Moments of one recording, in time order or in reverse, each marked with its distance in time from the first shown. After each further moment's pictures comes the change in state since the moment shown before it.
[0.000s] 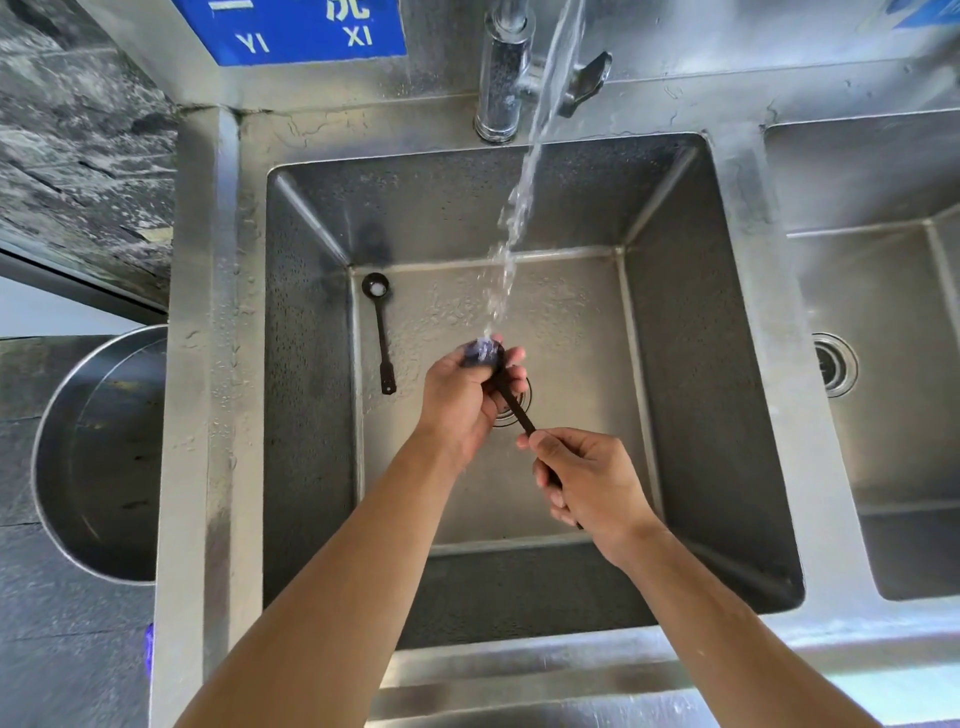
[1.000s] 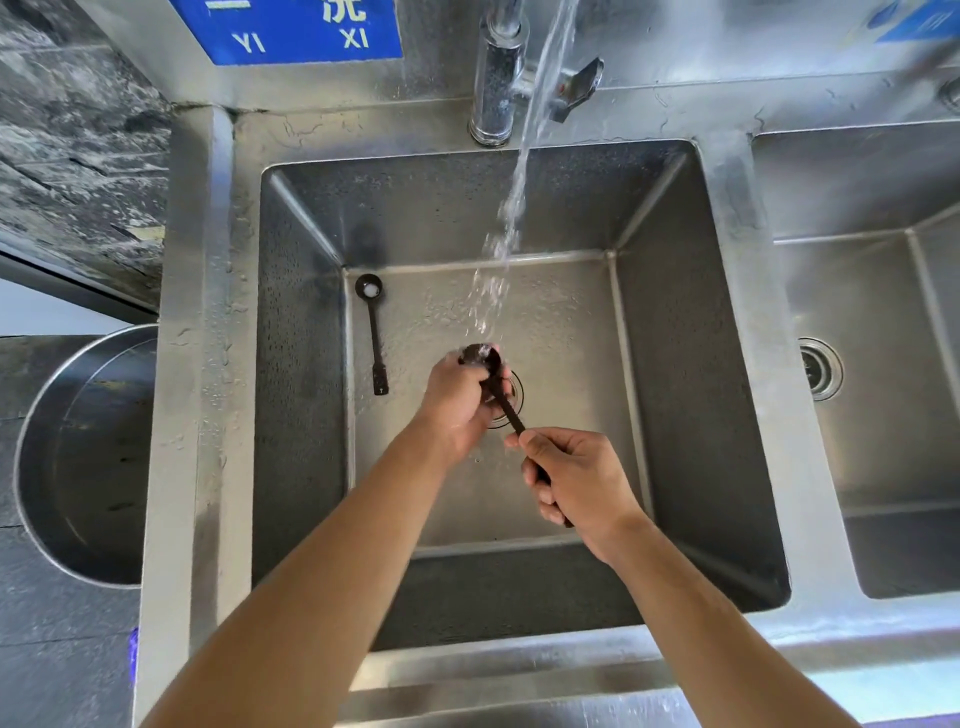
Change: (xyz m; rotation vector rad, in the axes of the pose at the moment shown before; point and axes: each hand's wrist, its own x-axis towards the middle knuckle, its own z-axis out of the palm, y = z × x) left_hand 0.007 0.000 0.003 0.178 0.047 -0.093; right_hand 0.002 -0.002 0.004 0.020 -0.009 0.022
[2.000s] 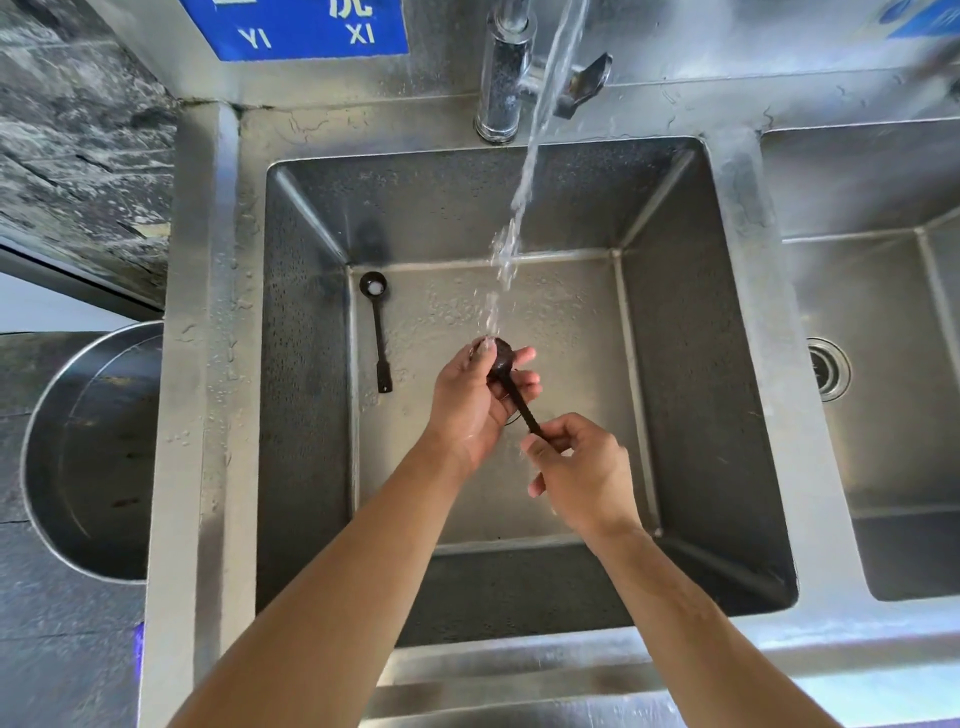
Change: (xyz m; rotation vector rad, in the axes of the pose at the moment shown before) left_hand -0.013 -0.012 0.005 -0.164 -0.091 0.125; right_hand 0.011 0.014 0.004 -0.469 0.311 -0.194
